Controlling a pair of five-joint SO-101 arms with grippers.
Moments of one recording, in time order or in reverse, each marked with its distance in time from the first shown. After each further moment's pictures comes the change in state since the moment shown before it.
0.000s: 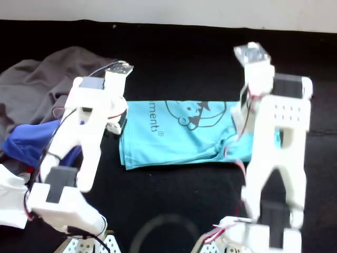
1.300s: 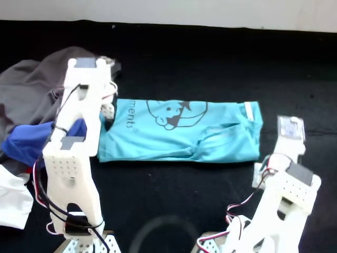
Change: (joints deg) left arm -6.2 28.7 -38.6 19.3 6.6; right arm 27.5 -30.9 64.4 -39.6 0.0
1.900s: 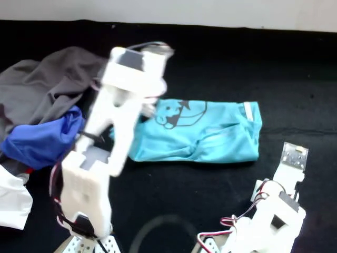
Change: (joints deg) left arm 23.8 -11.2 -4.6 3.0 -0.4; right arm 7.6 -1.0 22.0 -25.2 -0.2
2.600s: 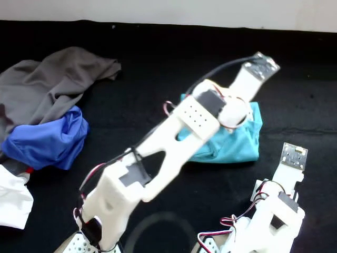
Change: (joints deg) left arm 24.4 8.1 -6.4 -32.1 0.1; right arm 0.1 0.0 0.3 -0.3 0.0
